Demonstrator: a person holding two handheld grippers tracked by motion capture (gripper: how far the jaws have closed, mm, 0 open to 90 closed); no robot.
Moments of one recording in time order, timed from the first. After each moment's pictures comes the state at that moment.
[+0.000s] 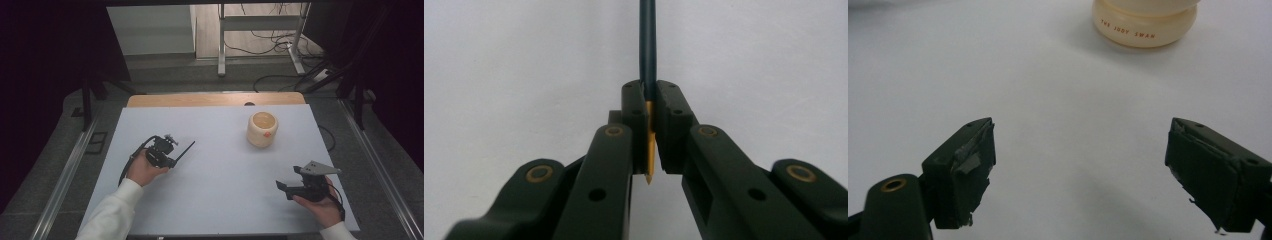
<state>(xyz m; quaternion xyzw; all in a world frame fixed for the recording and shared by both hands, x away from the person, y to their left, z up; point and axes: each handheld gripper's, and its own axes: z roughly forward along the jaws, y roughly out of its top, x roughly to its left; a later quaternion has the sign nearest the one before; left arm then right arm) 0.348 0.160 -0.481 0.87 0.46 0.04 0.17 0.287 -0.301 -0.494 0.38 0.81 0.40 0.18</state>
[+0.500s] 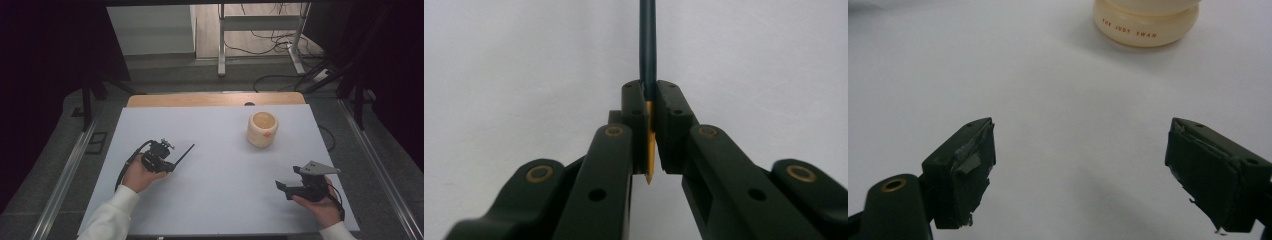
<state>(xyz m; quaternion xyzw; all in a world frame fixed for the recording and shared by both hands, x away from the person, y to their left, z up) 0.331 0.169 -0.483 0.87 0.45 0.02 0.19 0.287 -0.299 -0.494 0.38 0.81 0.40 0.18</state>
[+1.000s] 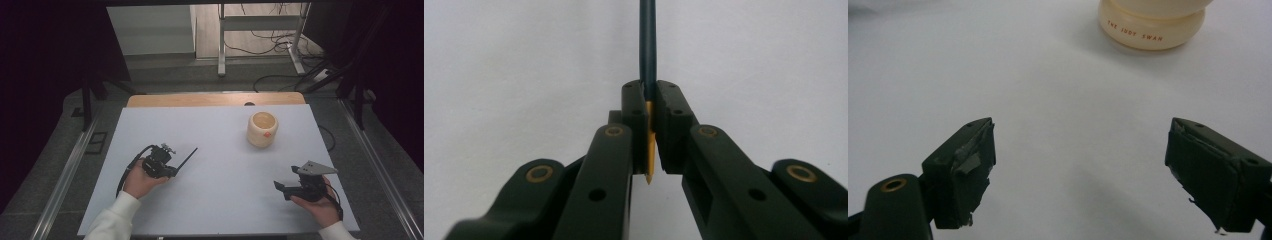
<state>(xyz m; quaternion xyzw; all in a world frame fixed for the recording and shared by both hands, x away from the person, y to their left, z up) 0.320 0.162 -0.484 0.87 0.44 0.02 0.21 0.286 -0.294 -0.493 0.37 0.82 0.40 0.18</state>
